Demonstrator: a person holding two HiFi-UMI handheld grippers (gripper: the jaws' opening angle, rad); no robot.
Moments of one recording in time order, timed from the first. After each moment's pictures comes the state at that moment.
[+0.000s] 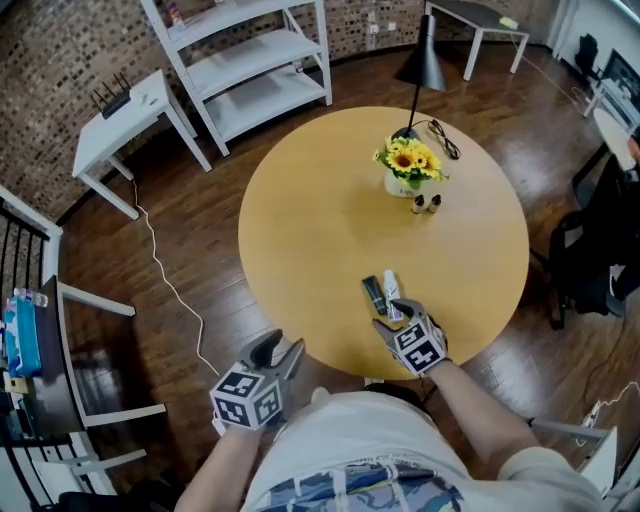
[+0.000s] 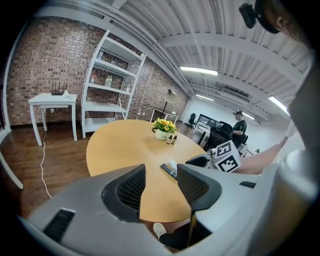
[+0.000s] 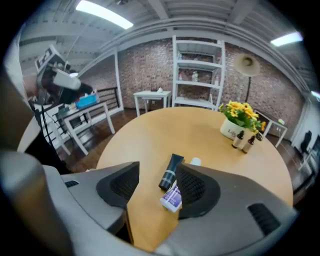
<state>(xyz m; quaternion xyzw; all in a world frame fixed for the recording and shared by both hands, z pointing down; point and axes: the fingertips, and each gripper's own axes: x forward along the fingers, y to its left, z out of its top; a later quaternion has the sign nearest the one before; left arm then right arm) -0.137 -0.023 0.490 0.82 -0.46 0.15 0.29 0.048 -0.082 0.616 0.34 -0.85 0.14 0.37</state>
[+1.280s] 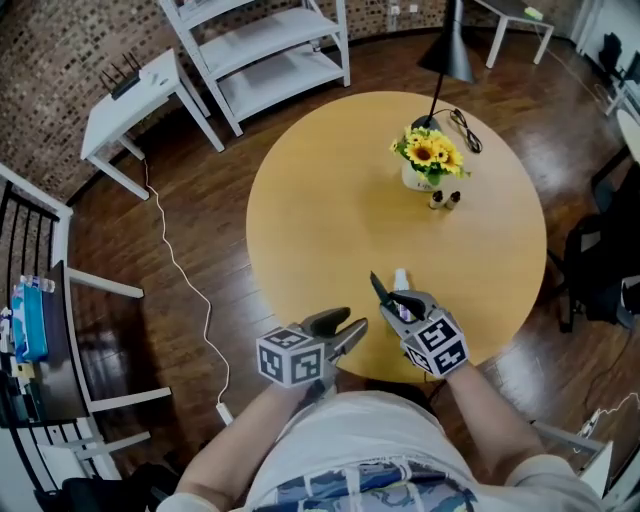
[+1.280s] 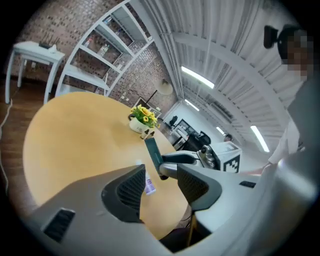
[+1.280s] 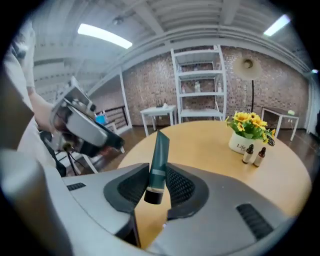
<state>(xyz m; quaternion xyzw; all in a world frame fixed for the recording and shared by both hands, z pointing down) -0.027 -0.083 0.523 0.85 -0.32 0.08 0.41 0.024 -0.119 0.552 0.31 -0.90 0.16 0.25</state>
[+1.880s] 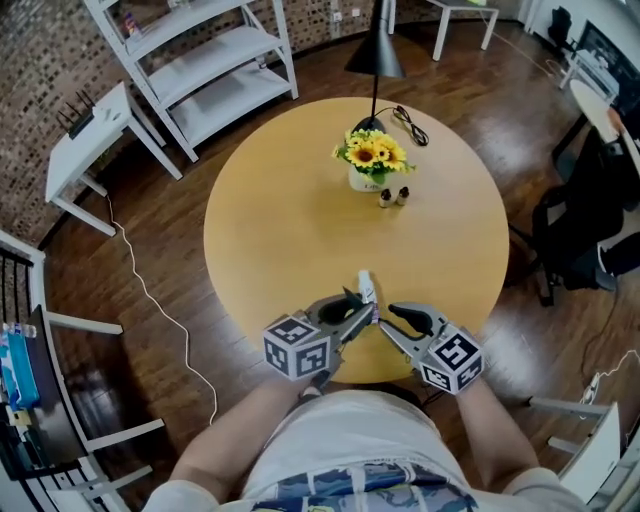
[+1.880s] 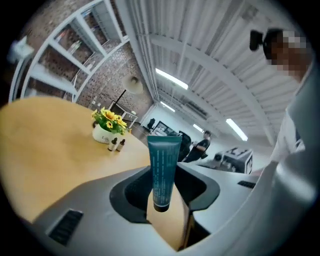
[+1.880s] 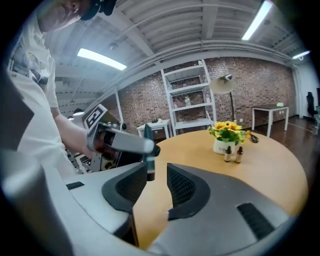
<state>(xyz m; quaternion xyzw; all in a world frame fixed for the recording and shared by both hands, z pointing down) 0.079 -0.107 0.491 0.92 -0.22 0.06 0.32 0.107 -0.080 0.493 0.35 -0.91 0.17 0.15</state>
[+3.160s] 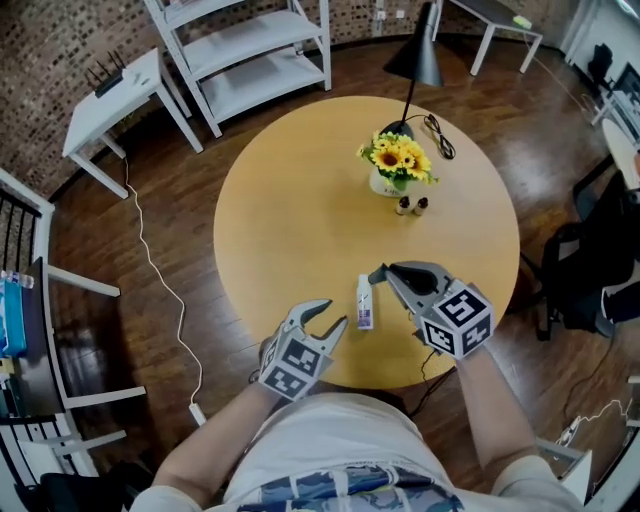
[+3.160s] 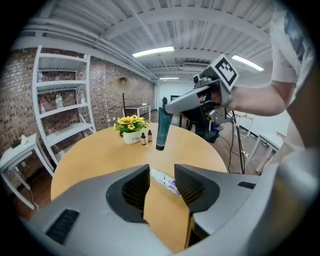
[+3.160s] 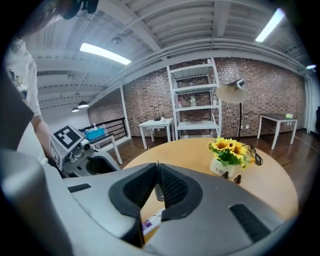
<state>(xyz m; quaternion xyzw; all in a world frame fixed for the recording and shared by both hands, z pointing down) 0.033 -0.104 0.530 0.89 -0.34 0.28 0.13 0.107 -0.176 0.457 0.32 -0.92 0.14 0.20</state>
